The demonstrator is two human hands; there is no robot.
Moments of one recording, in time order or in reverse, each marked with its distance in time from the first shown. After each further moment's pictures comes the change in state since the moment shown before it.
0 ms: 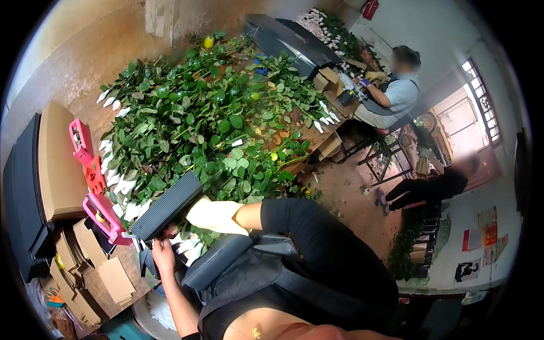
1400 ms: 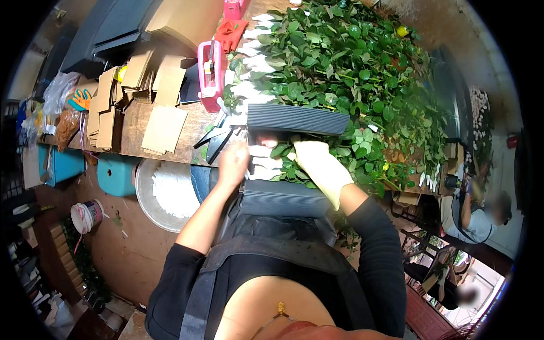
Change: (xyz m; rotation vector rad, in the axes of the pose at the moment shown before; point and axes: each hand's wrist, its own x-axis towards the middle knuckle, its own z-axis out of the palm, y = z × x) left_hand -0.055 0.029 0.002 -0.209 0.271 -0.158; right_hand 0.054 0.019 0.046 -0.123 -0.306 0.305
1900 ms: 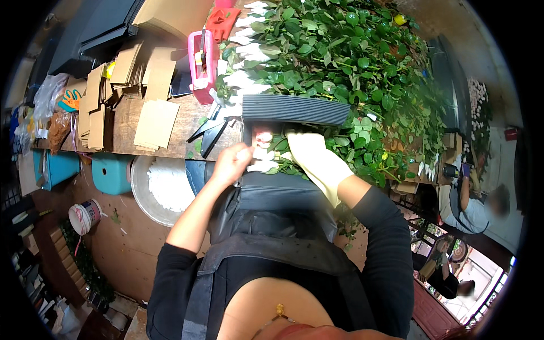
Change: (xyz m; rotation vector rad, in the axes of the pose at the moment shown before) left_hand -0.008 0.020 -0.020 0.032 -0.325 -0.088; right_hand -0.009 -0.003 0.030 -0.239 0.238 -0.131
